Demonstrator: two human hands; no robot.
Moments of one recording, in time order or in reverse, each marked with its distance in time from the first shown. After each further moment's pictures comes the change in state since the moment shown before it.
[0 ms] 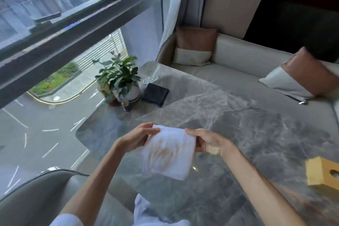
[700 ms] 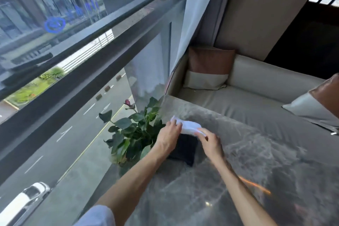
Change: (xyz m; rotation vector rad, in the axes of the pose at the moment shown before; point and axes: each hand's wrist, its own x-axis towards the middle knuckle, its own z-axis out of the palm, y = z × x) left_hand 0.265 0.132 -0.219 1.485 0.406 0.417; right_hand 0.316 -0.180 0.018 -0.632 0.874 -0.504
